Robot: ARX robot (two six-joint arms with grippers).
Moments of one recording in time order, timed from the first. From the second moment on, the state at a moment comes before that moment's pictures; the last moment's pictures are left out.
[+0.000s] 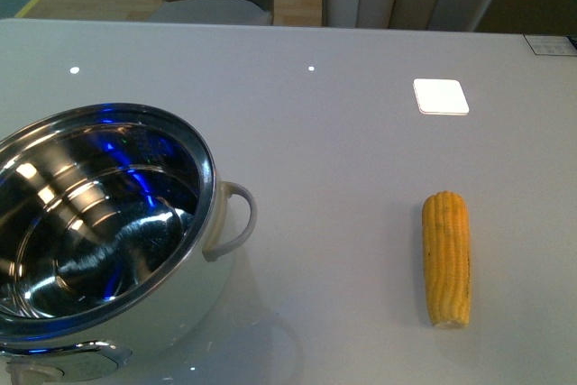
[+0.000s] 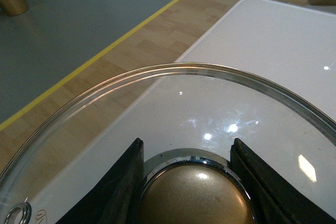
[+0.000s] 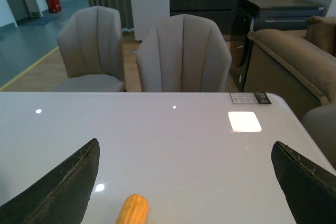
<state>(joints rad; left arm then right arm) 0.65 2.09 0.38 1.38 0.07 0.09 0.00 0.00 0.02 0.00 0.00 0.00</state>
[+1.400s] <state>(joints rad) 0.64 2.64 0.82 1.39 0.00 0.00 0.00 0.00 0.02 0.00 0.00 0.00</state>
